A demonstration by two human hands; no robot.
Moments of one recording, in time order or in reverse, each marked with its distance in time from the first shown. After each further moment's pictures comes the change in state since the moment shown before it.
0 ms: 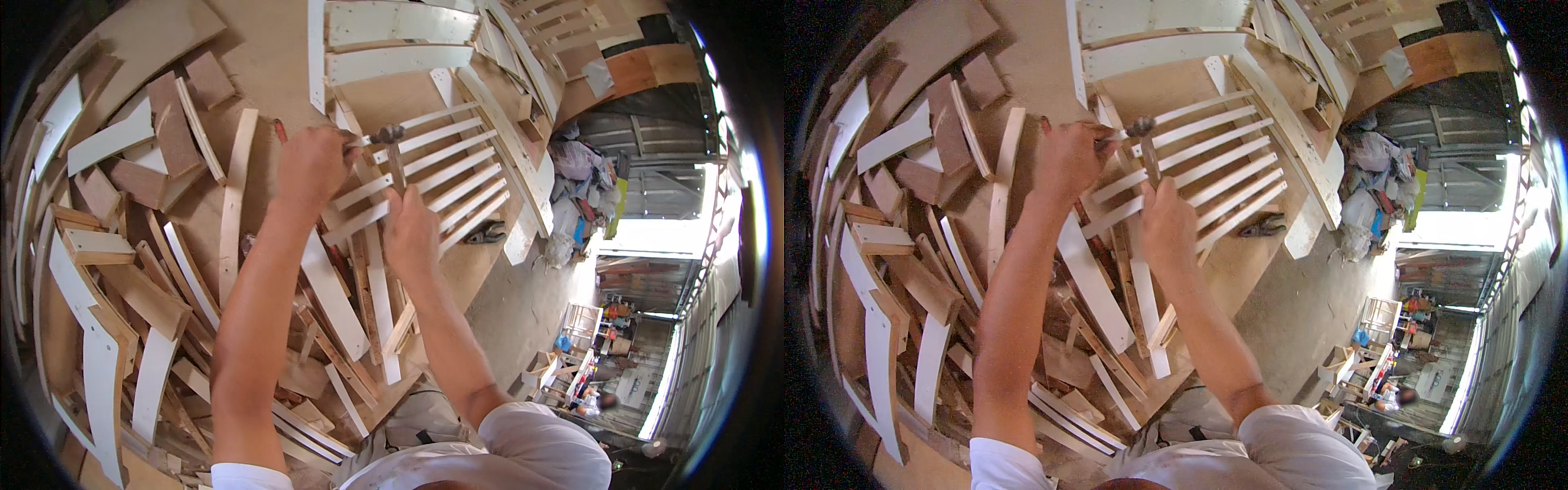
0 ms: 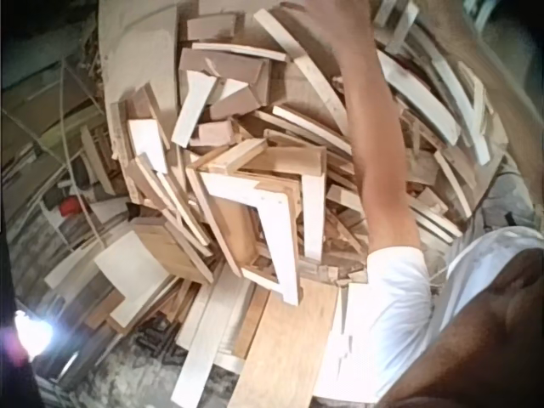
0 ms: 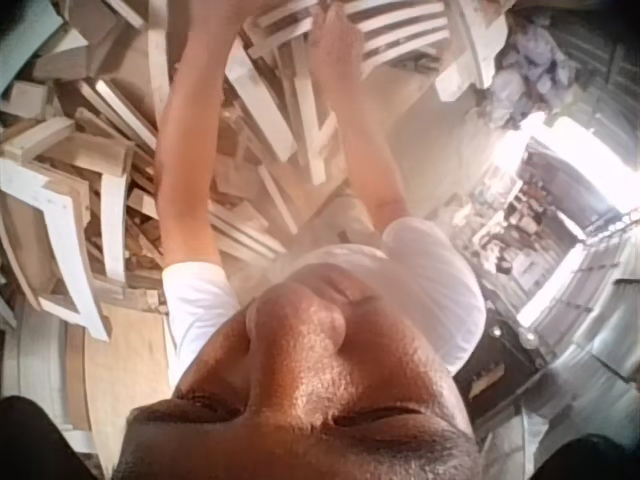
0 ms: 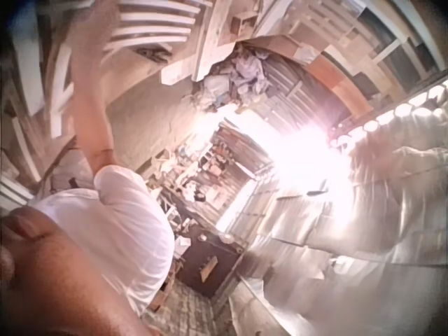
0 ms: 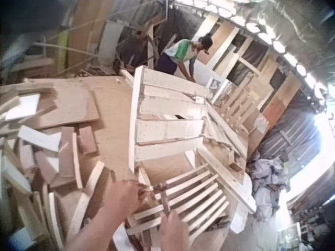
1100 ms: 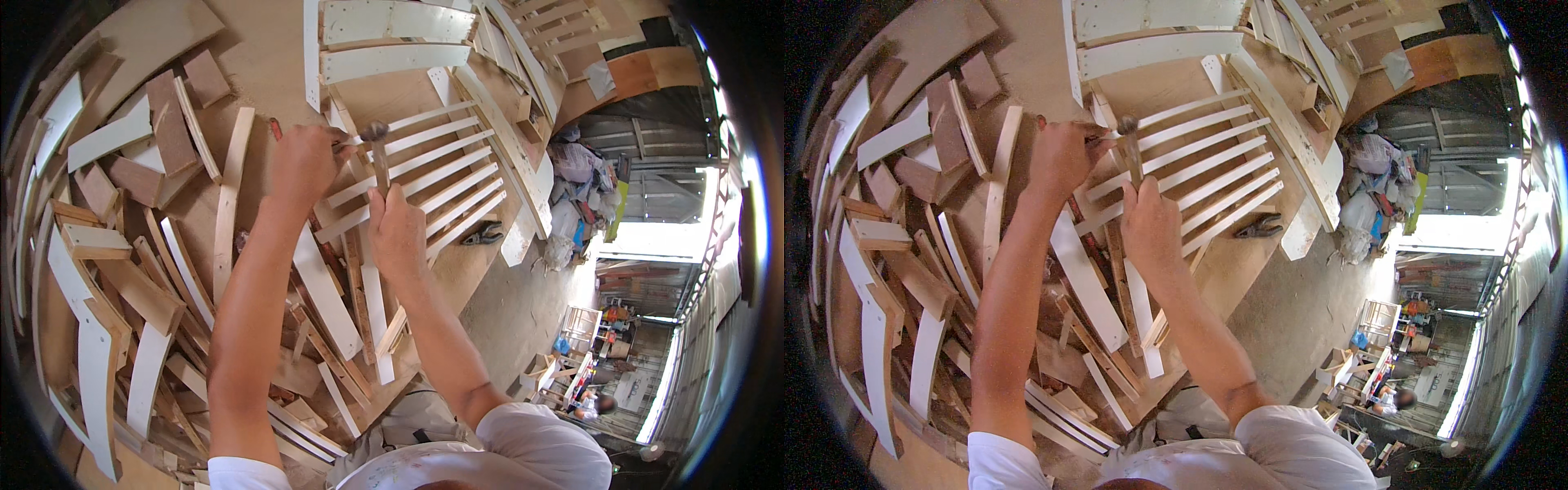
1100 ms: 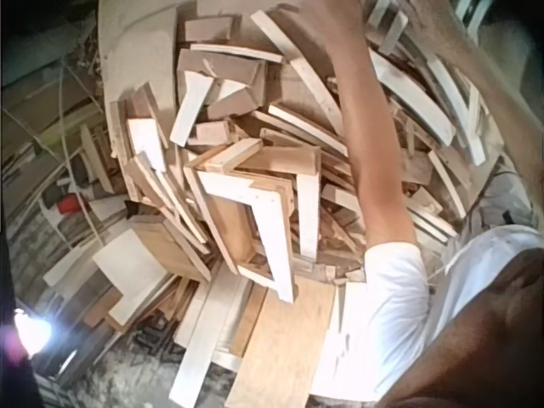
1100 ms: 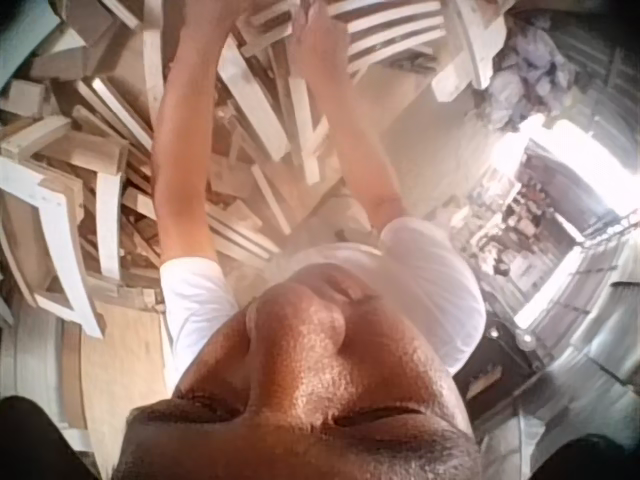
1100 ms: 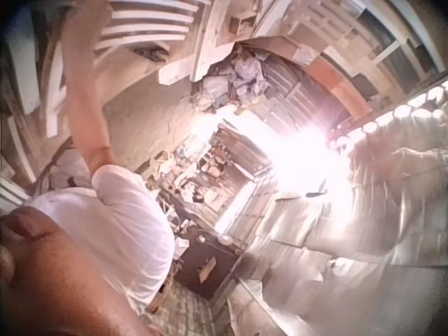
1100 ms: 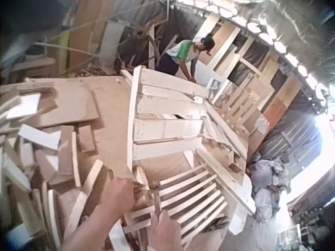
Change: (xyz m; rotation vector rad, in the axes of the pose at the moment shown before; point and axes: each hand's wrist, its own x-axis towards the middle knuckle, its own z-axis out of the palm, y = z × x) left_hand 0.001 -0.003 0.002 -0.021 0.034 -0.035; right_hand -0.003 -0.017 -0.006 -0.021 -0.087 0.025
